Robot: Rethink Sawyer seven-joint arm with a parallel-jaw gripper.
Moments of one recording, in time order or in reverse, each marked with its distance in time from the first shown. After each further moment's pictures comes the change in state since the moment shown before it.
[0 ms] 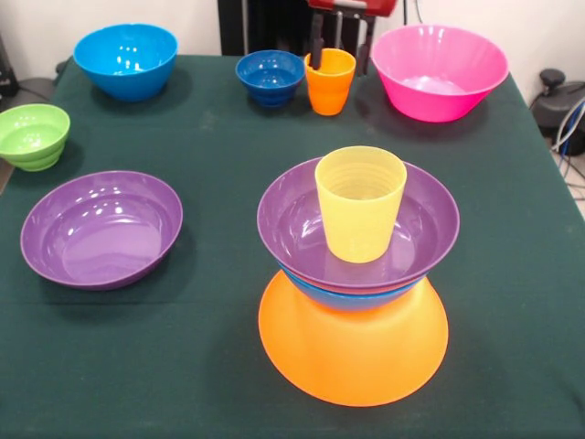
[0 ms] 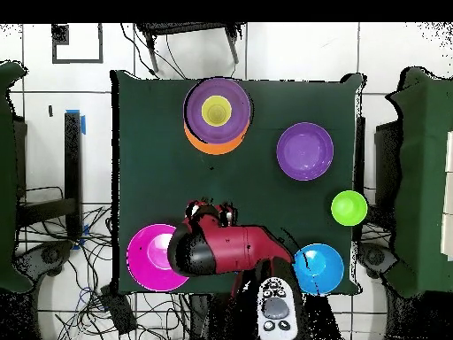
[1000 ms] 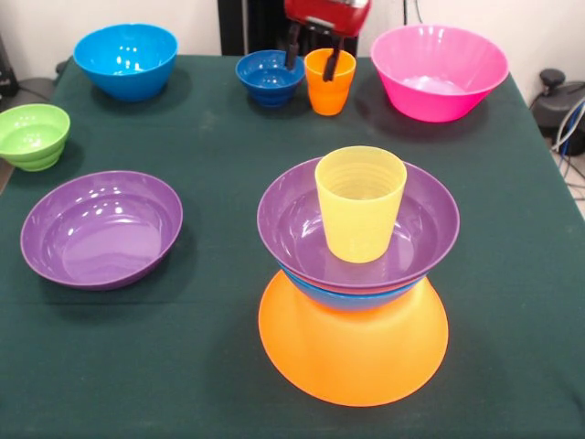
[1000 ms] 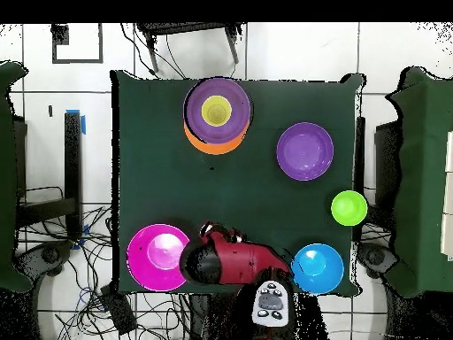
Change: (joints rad) arm 0.068 0.156 -0.170 0.033 0.112 -0.010 0.020
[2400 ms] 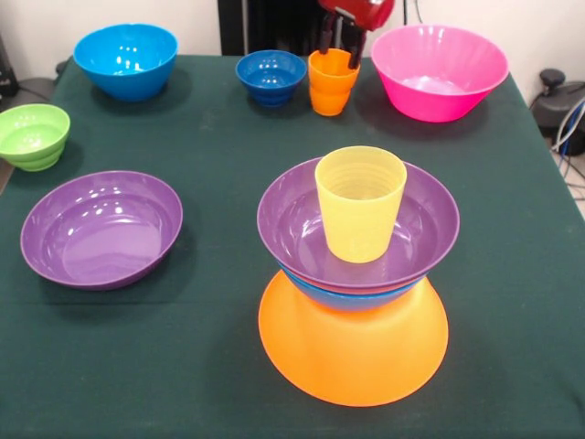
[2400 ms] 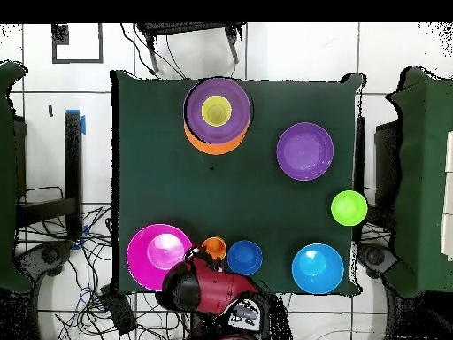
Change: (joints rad) arm 0.095 0.066 -0.006 0.183 0.184 -0.176 0.232
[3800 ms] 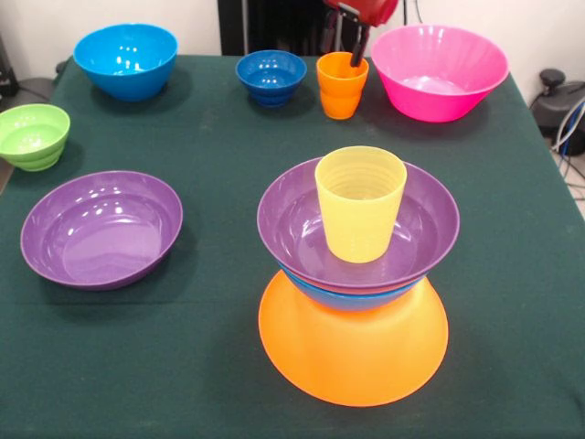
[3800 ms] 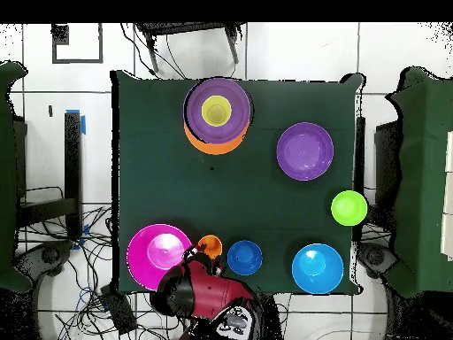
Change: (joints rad) arm 0.055 -0.013 -0.042 0.014 0.029 -0.050 0.000
